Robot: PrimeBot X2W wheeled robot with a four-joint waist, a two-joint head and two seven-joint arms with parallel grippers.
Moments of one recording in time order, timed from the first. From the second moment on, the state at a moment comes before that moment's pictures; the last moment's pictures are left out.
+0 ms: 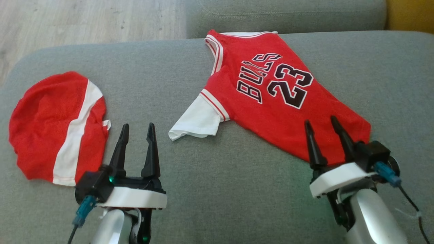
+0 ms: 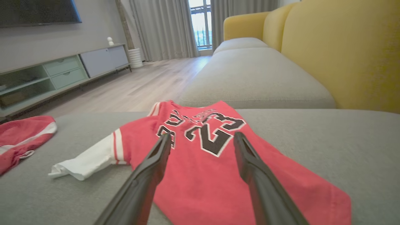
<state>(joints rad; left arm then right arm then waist) -0.14 0.04 -0.22 0.23 -0.36 -0.07 -0.26 -0.19 -0.06 0.14 0.38 0.15 0.12 -0.20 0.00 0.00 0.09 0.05</state>
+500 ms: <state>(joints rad) -0.15 0.04 -0.26 0.24 -0.36 -0.07 -0.26 -0.22 -0.06 0.32 0.40 0.29 0.12 0.00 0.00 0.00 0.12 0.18</state>
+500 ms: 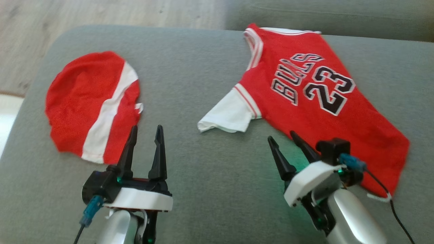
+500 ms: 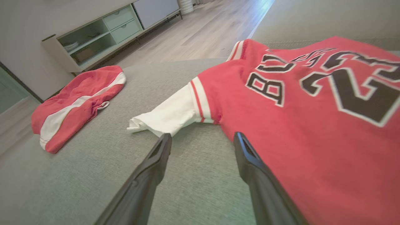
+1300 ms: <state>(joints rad) -0.18 0.04 -0.31 0.25 -0.38 -0.06 -0.26 -0.52 -0.06 0.49 0.78 0.67 0.12 0.02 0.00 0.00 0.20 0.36</state>
